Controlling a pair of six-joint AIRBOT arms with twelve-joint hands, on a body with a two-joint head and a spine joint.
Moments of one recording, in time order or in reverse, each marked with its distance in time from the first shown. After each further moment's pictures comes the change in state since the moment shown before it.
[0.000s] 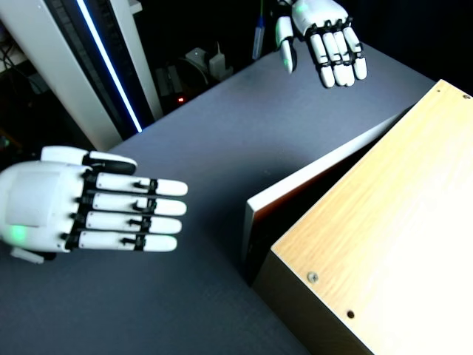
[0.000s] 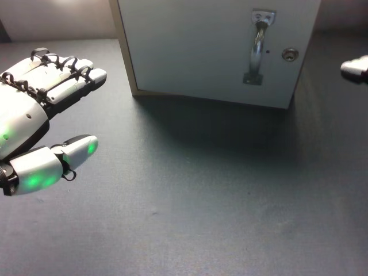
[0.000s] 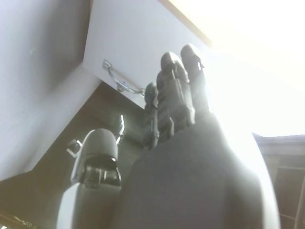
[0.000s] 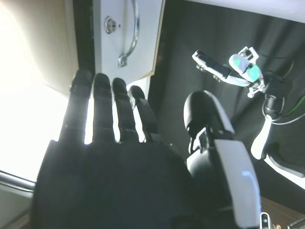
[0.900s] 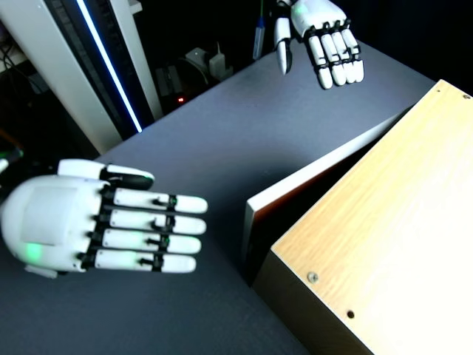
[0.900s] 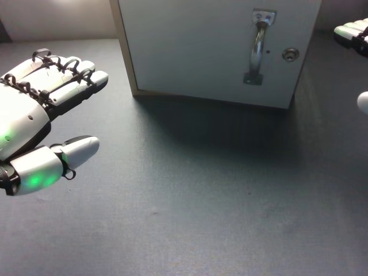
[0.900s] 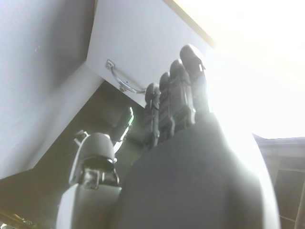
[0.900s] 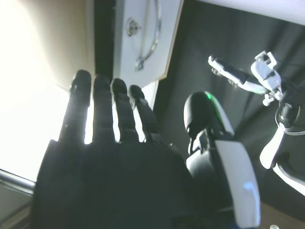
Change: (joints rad) left arm 0.000 -0.004 0.005 0.005 0.008 -0.005; right arm 0.153 -0.081 0.123 -0.001 -0.146 -0.011
